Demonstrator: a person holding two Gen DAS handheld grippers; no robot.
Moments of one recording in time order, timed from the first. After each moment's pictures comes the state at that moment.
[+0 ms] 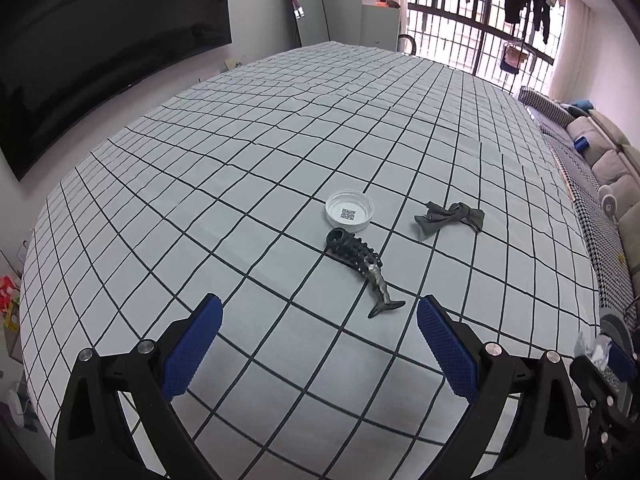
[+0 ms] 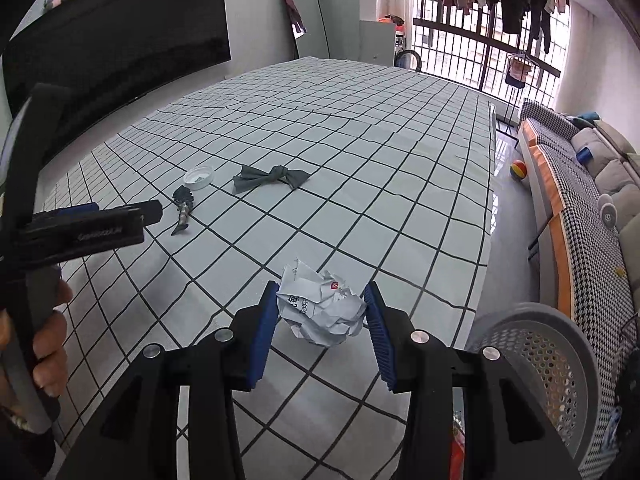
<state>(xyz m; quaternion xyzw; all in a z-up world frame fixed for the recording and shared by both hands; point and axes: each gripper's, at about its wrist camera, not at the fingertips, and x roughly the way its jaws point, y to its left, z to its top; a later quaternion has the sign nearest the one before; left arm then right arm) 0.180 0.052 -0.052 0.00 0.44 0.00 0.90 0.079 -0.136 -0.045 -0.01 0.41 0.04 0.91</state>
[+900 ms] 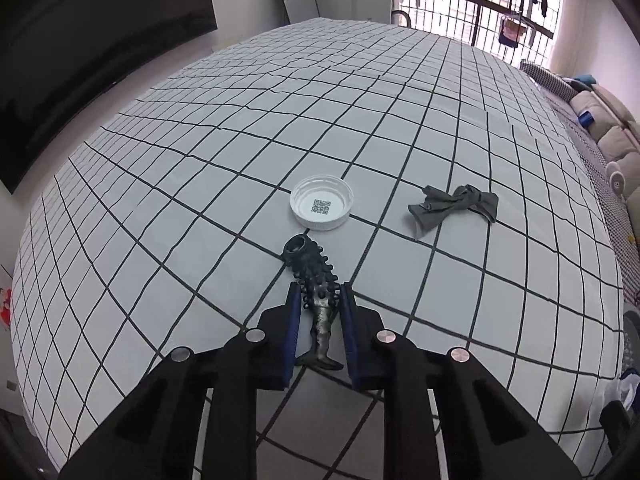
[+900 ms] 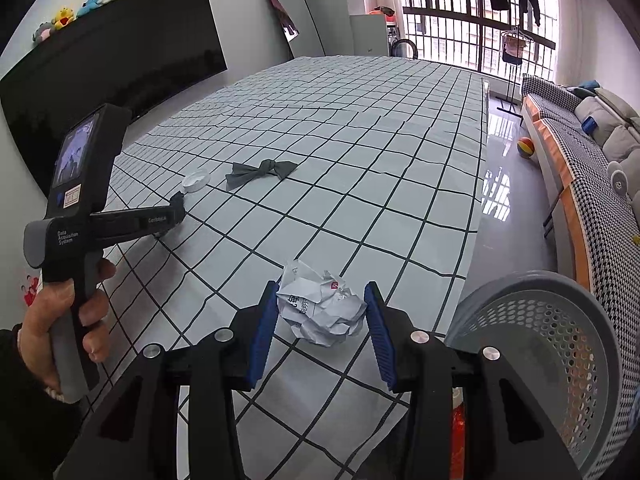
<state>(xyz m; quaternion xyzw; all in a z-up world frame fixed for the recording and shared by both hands) 0.207 0.028 -0.079 0.03 0.47 -0.01 0.88 0.065 -0.163 -0.051 0.05 0.41 0.06 0.91</state>
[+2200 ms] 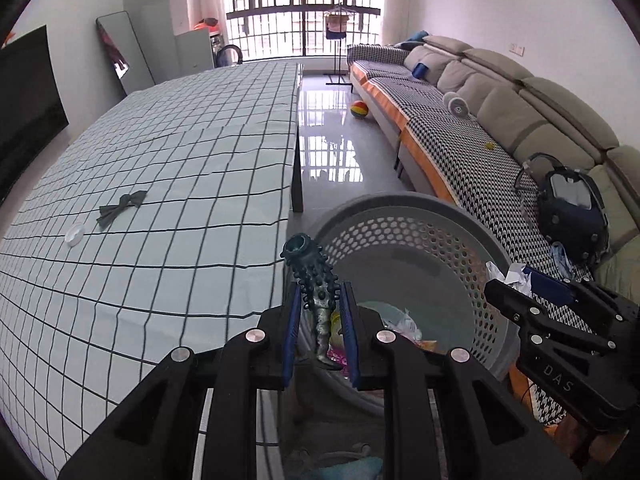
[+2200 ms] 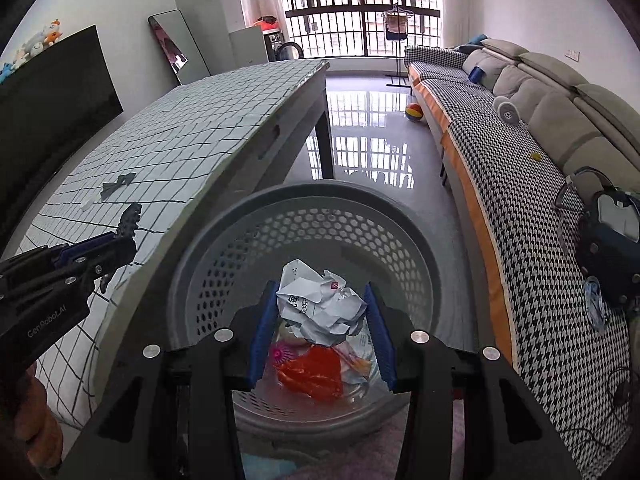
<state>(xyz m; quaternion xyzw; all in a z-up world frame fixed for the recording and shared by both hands) 0.013 -0.197 -0.034 0.12 0.40 -0.27 0.87 -0.084 -0.333 -0.057 0.11 0.40 -0.12 0.90</state>
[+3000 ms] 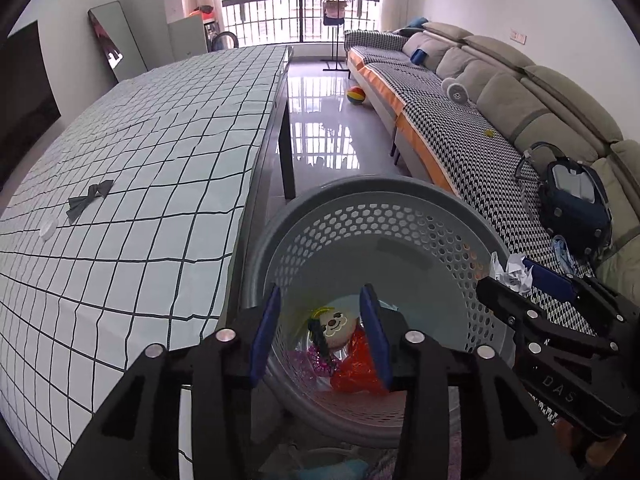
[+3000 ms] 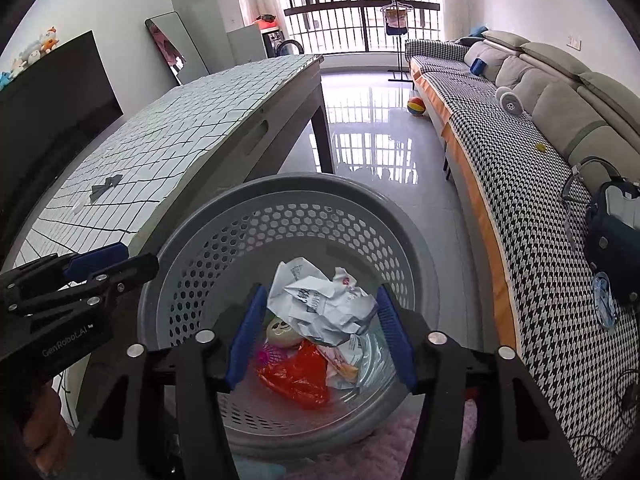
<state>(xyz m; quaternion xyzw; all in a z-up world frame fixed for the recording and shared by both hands) 0.017 -0.231 -0.056 0.12 0.42 -0.26 0.86 -0.080 -0.361 -0.076 0.13 0.40 -0.11 0.90</state>
